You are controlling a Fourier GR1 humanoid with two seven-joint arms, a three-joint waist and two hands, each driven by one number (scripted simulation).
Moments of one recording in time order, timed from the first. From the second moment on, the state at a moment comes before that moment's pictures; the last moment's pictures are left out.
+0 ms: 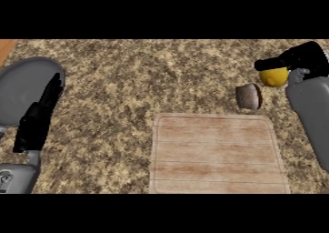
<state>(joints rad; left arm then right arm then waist) -0.16 0.40 -0.09 -1.48 -0.03 0.20 0.05 -0.78 -0.42 0.06 -1.03 0.62 -0.15 1.13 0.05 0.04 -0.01</state>
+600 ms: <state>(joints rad) -0.21 0.38 -0.14 -1.48 -0.04 0.17 0.06 -1.04 -0.67 -0.02 -0.76 1.12 -0.29 1.20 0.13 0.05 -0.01</state>
